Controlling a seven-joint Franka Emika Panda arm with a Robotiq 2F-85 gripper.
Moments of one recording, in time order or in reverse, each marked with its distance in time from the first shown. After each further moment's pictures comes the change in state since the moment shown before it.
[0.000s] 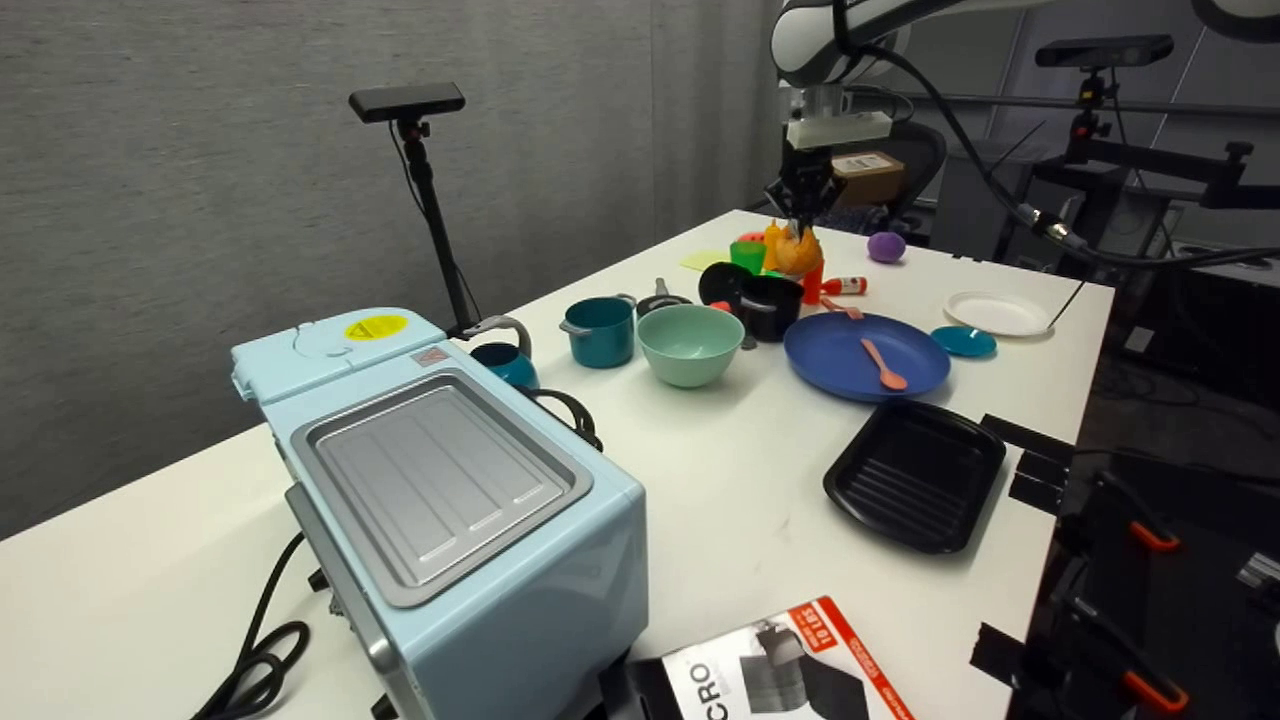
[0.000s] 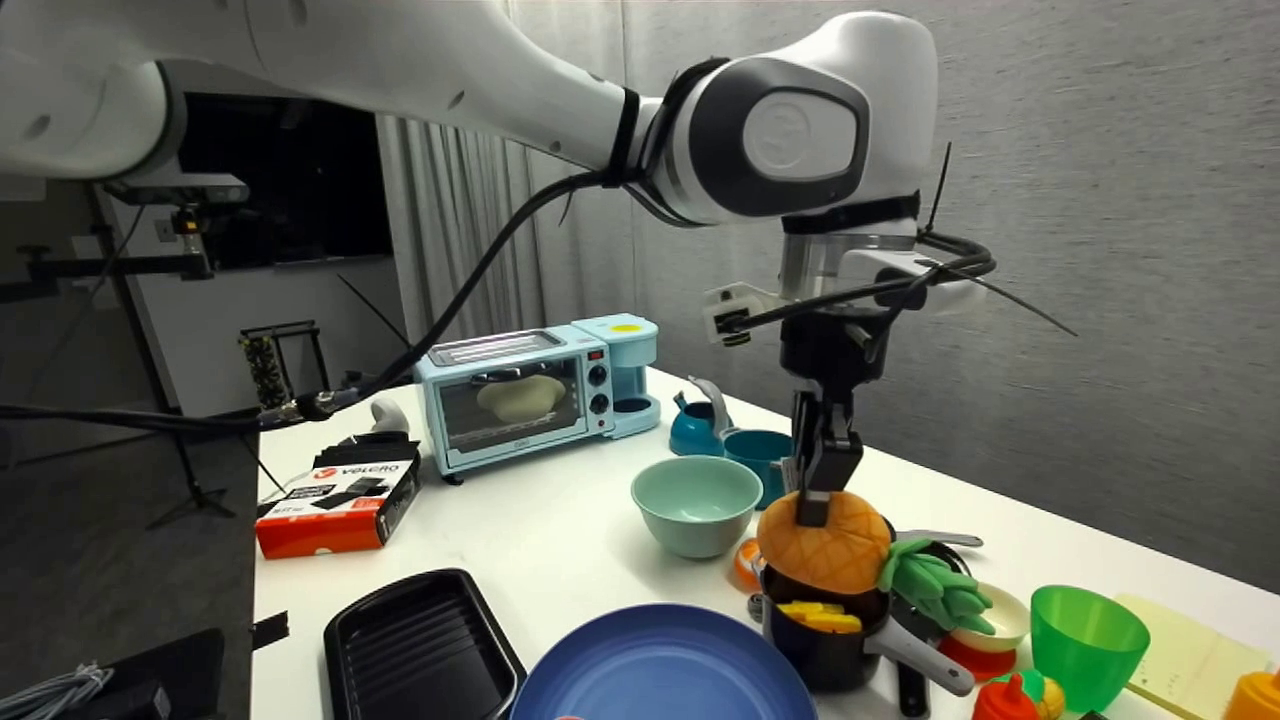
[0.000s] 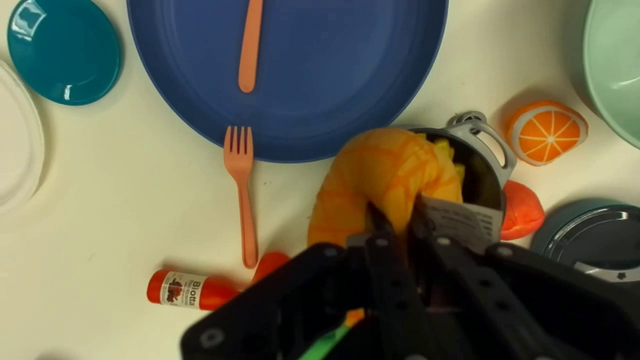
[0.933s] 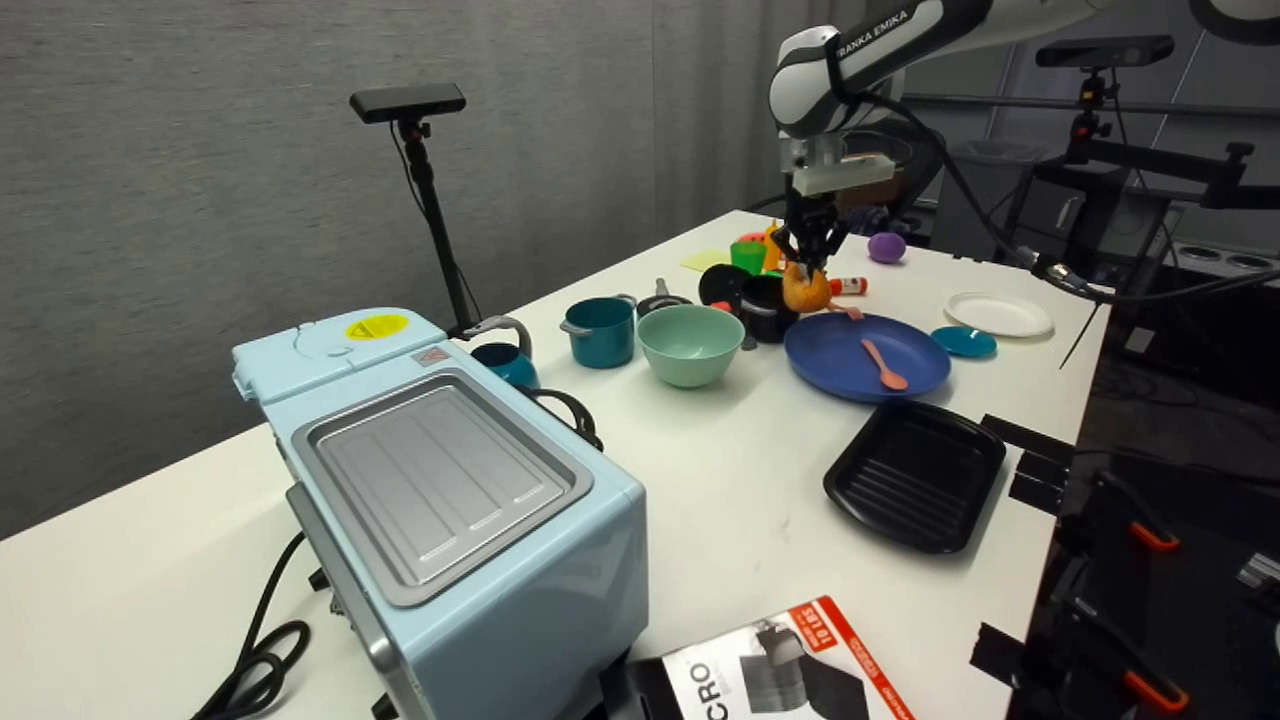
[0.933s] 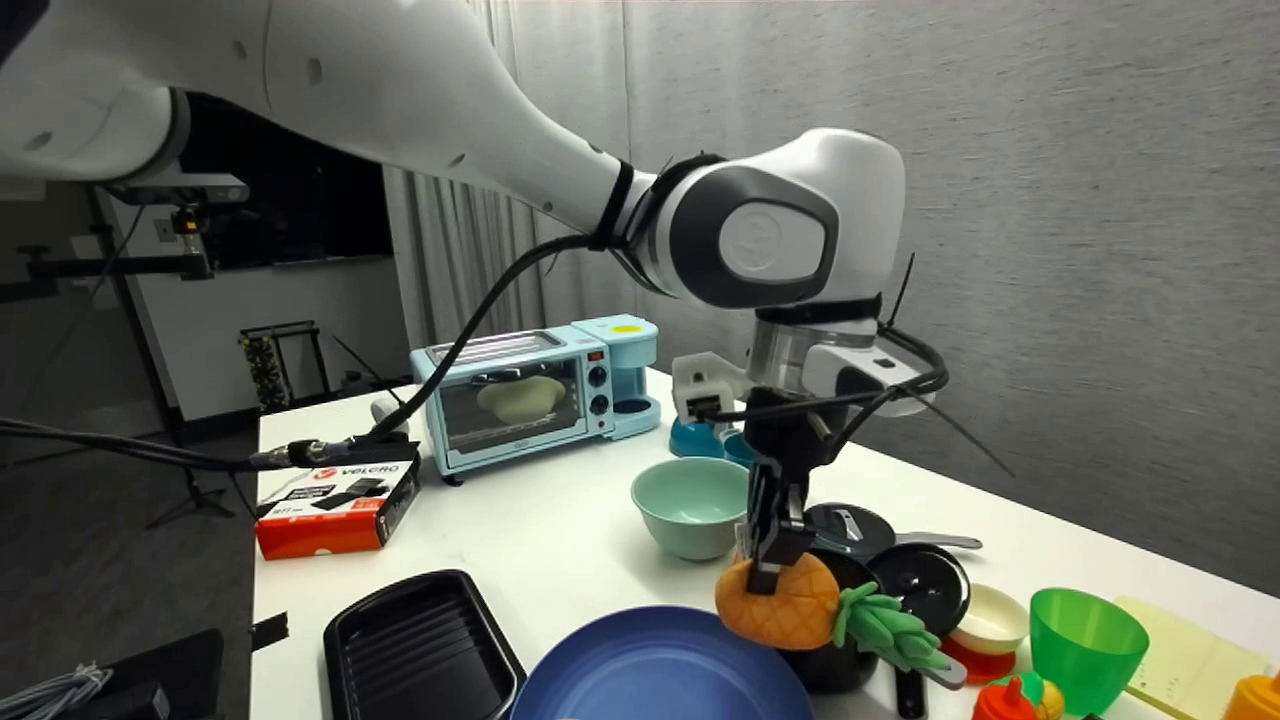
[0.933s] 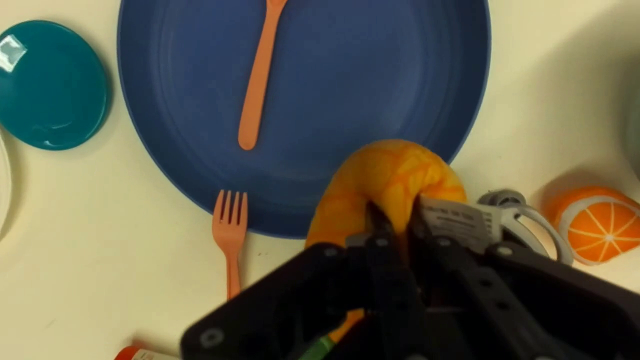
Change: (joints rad) arm 0.022 -0.002 -0.003 -0.151 -0.001 0.054 -0.054
